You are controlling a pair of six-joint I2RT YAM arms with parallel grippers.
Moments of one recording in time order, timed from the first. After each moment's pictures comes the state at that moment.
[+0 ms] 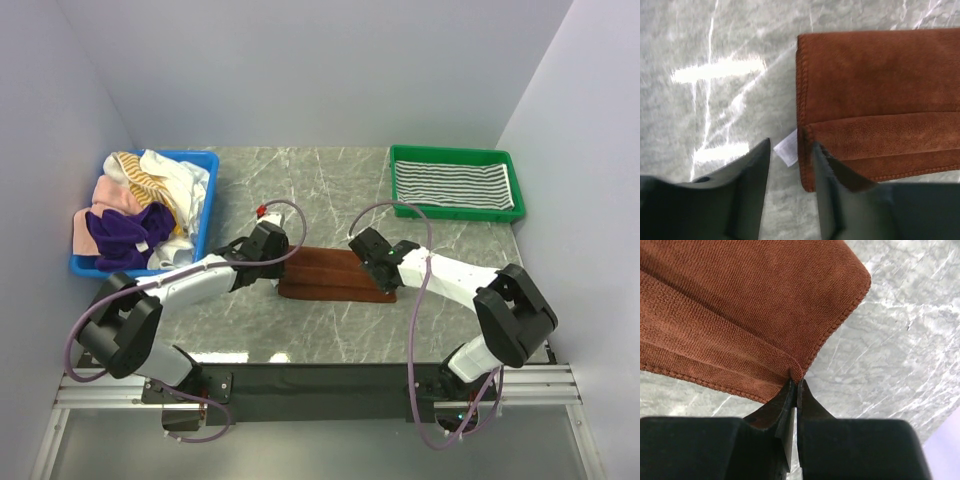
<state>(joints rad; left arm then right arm) -0.66 1.45 0.80 -0.22 -0.25 -0.48 0.69 1.51 0.87 -0.62 0.40 0.02</state>
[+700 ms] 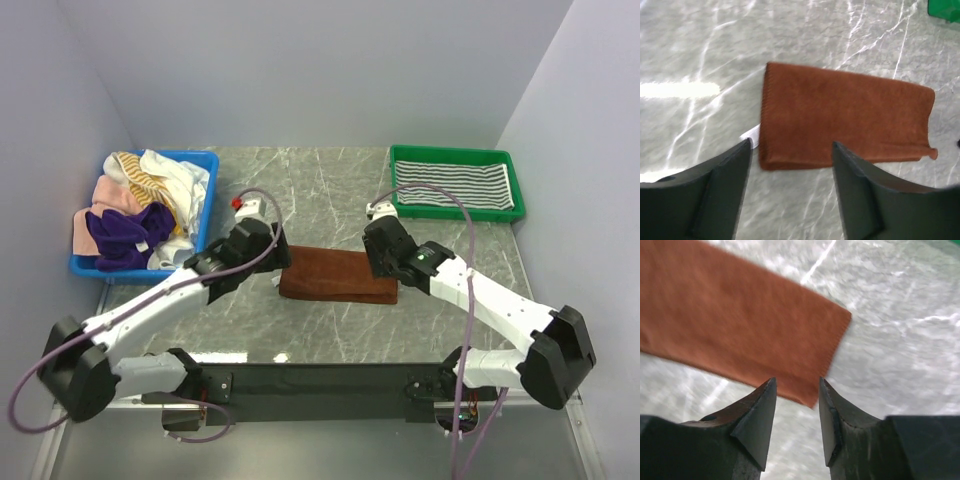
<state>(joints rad) -0.70 1.15 0.81 -0.33 -0.29 -0.70 0.71 1.23 0.92 -0.60 0.37 0.26</state>
